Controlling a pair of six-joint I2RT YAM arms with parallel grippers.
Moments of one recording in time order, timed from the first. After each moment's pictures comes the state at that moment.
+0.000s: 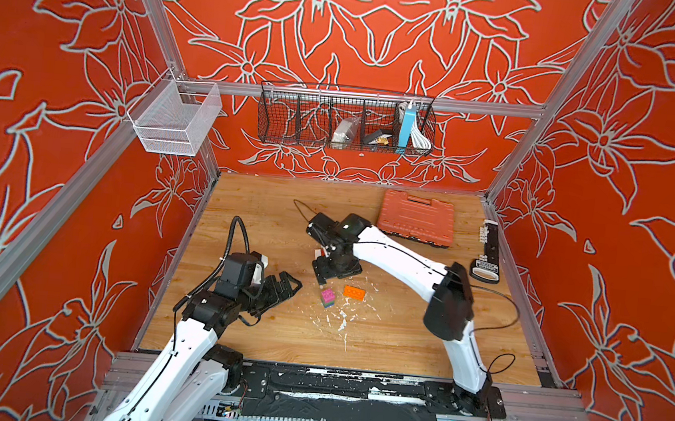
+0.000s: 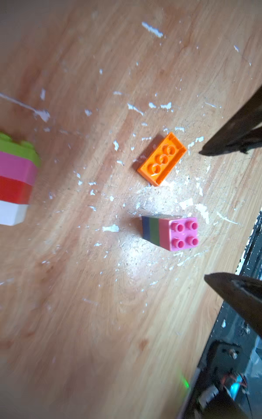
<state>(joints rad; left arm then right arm) -0.20 0.74 0.62 -0.75 0.42 -0.79 0.96 2.04 1.96 -1.29 -0.01 0.52</state>
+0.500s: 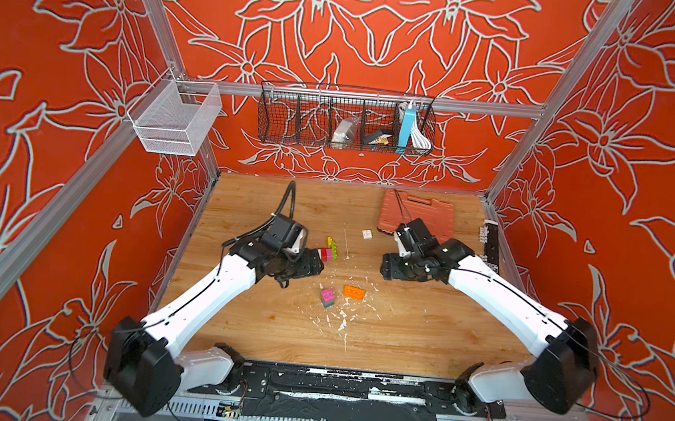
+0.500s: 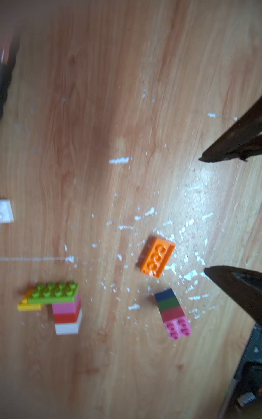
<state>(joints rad) -0.46 1.32 1.09 -0.80 0.19 -0.66 0.61 1.37 1.15 -0.88 0.02 0.51</state>
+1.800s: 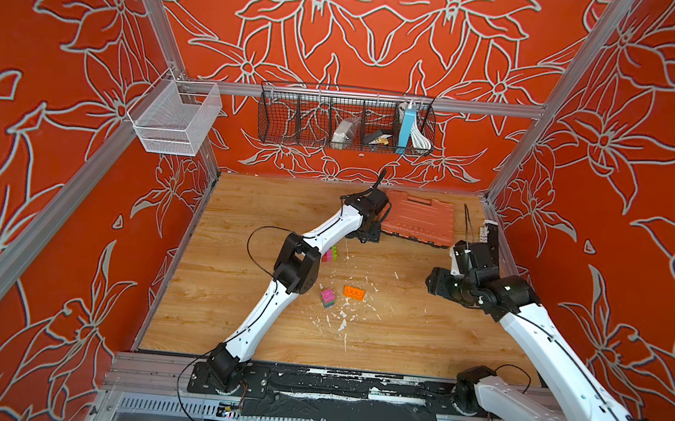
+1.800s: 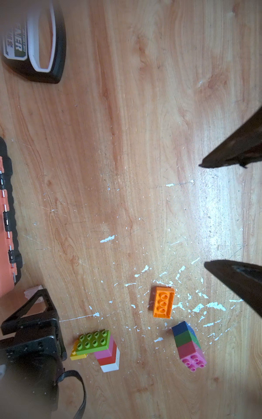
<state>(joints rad) -0.59 2.64 2.52 -1.06 -0.08 -0.50 0.37 0.99 0.94 -0.97 0.03 0.53</state>
